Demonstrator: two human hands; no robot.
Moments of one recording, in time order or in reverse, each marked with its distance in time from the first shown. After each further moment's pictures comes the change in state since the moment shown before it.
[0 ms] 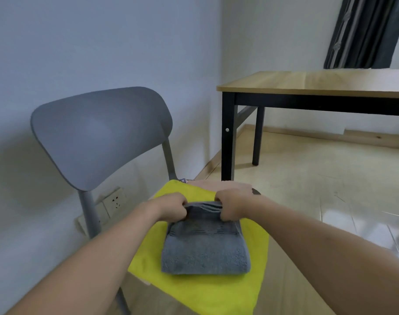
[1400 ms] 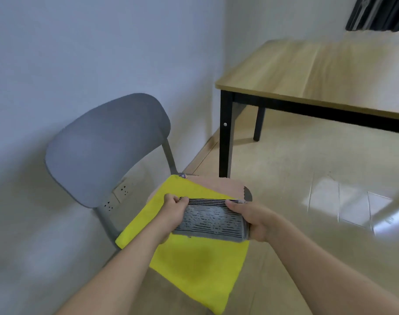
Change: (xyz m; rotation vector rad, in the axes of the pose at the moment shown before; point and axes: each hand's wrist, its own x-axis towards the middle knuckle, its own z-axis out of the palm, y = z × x) left_hand -0.058 0.057 -0.026 -0.988 0.136 -0.417; right_hand -0.078 0.034 -0.053 1.640 -0.337 0.573
